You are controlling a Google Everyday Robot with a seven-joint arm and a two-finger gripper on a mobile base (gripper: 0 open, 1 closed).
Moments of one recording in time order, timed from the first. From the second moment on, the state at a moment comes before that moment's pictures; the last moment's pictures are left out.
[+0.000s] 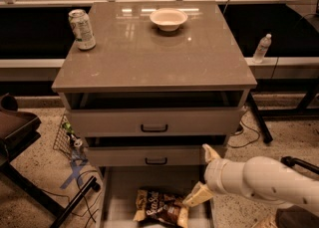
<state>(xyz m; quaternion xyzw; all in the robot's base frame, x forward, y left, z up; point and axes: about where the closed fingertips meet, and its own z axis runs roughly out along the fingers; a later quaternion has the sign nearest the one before) 0.450 -0.120 0.567 -0.53 0.76 0.11 0.36</state>
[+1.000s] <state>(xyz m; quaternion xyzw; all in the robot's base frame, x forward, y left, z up) 0.477 -0.079 0.434 -0.51 0.75 0.14 0.40</state>
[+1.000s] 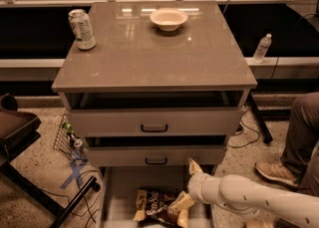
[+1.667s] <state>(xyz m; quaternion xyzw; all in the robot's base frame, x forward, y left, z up) 0.480 -0.042 0.343 -0.51 0.77 0.18 0.33</state>
